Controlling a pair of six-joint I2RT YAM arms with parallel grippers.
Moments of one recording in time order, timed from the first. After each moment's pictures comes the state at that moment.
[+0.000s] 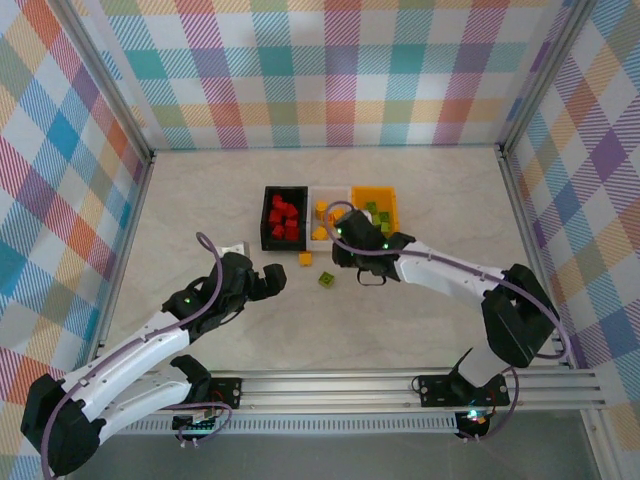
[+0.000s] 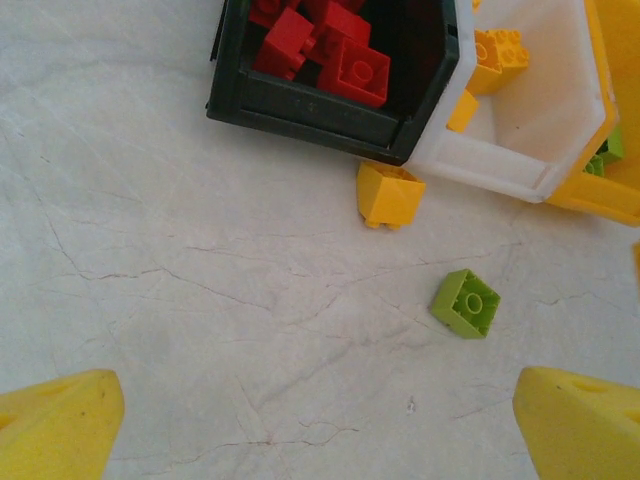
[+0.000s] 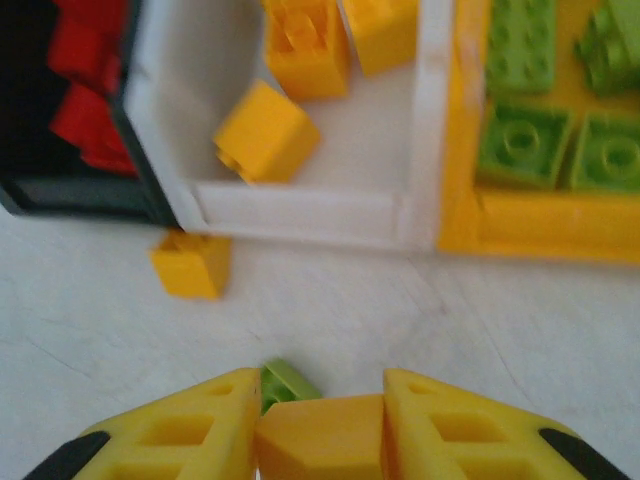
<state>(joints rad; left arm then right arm) -0.65 0.88 0.58 -0.45 -0.20 -0.76 0.78 1.57 1.11 -0.44 0.18 0.67</state>
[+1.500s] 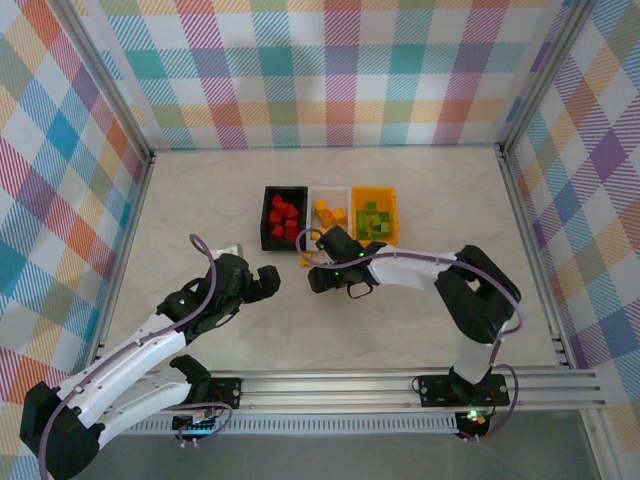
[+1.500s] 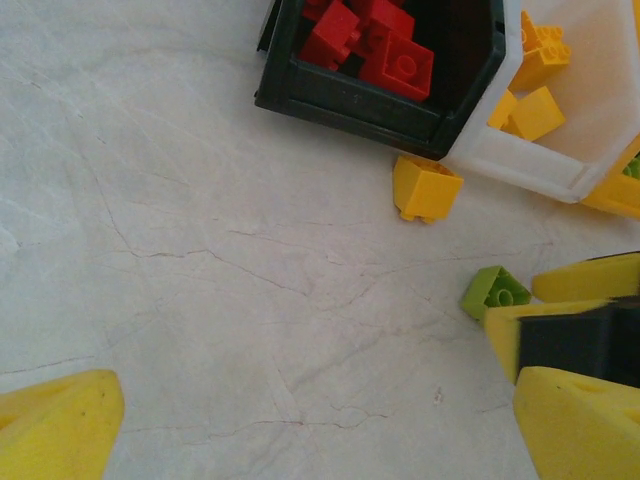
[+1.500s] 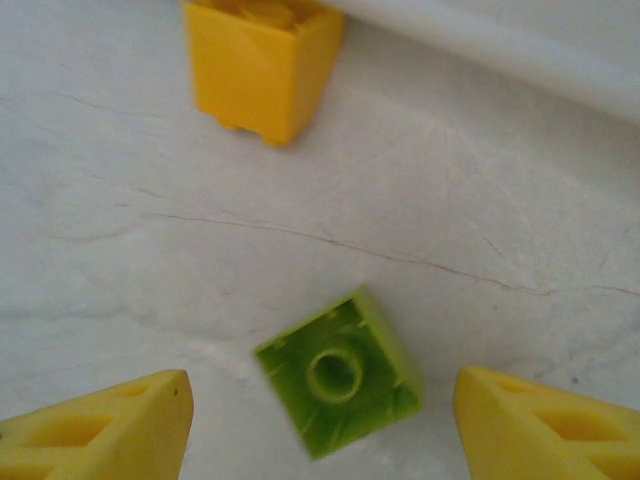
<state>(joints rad) -0.63 0.84 0.59 -0.54 -0.21 -0.78 0.84 1.81 1.08 -0.34 -0.02 0.41</state>
